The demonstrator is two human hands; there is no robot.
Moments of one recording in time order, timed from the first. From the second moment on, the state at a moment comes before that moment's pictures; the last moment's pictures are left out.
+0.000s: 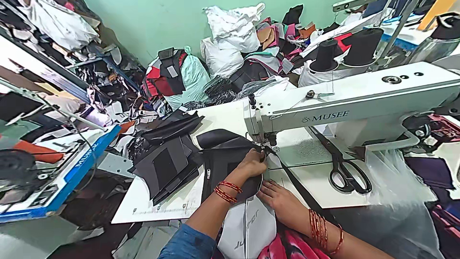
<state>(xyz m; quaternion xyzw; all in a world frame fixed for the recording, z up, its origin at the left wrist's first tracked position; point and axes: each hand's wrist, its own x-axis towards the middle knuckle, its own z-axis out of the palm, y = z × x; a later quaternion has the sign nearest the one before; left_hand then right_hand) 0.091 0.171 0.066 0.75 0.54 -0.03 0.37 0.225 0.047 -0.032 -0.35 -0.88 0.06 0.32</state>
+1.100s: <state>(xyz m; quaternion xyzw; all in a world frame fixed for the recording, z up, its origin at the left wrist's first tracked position) 0.149 0.149 0.088 0.73 0.60 -0.24 0.23 0.226 0.042 0.025 -0.41 -0.89 0.01 0.21</state>
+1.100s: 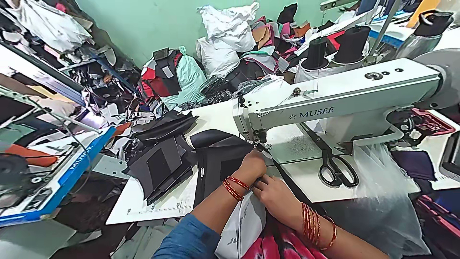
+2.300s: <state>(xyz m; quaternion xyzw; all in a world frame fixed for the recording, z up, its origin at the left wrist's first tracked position) 0.051 0.199 0.068 0.75 0.39 0.02 0.53 0.237 0.172 0.035 -0.66 -0.61 0.38 0.20</state>
